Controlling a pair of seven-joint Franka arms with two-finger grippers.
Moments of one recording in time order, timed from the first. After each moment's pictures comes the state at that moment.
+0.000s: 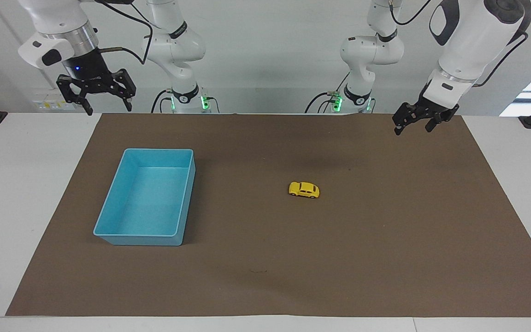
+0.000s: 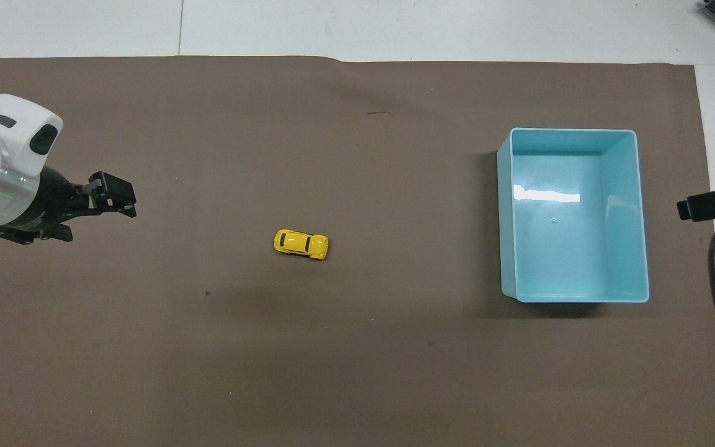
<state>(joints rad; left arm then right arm) -0.13 -0.01 -0.02 -1.75 -0.07 1.70 -0.48 0.02 -0.03 -0.06 -1.50 0.00 1.52 -0.19</state>
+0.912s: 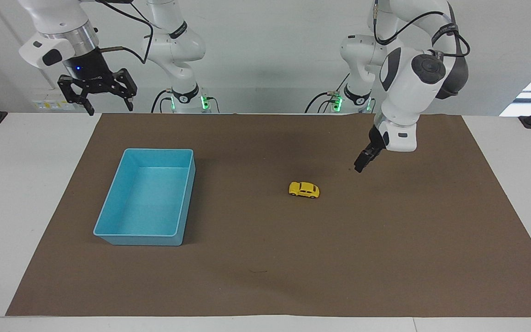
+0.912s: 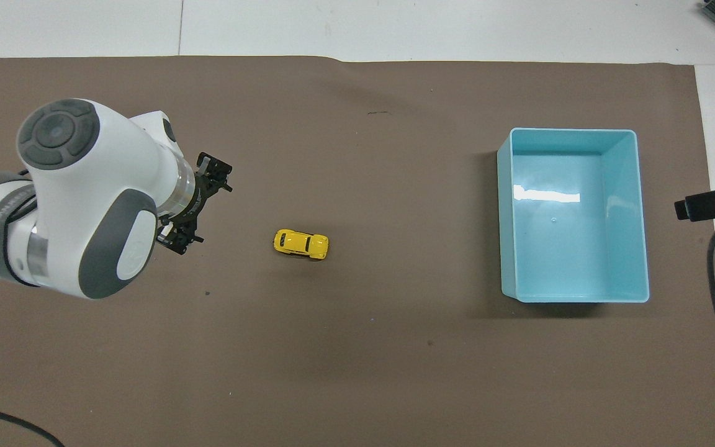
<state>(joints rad) -0.34 0.15 -0.03 -1.82 -0.07 1.98 -1.46 0.02 -0.03 -0.06 -1.50 0.01 1.52 -0.19</state>
